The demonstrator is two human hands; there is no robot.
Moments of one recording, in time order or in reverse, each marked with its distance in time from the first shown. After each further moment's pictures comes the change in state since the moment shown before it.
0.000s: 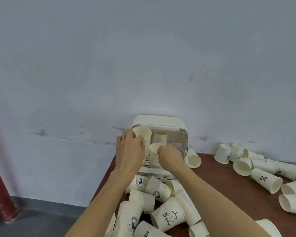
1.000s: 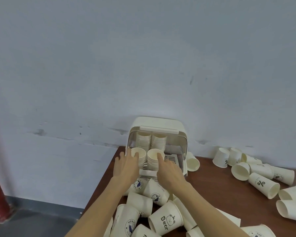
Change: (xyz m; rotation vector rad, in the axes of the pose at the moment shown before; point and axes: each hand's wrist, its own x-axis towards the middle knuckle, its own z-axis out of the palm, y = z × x) left_hand -0.021 -0.025 0.043 0.336 -0.592 -0.005; right_hand -0.040 -0.001 0.013 0.053 -0.044 -0.046
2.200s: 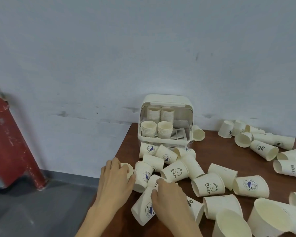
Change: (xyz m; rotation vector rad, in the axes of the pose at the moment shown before) left_hand -0.202 -0.041 -0.006 -0.192 0.279 -0.053; right_hand -0.204 -0.092 -0.003 0.290 -0.132 0.159
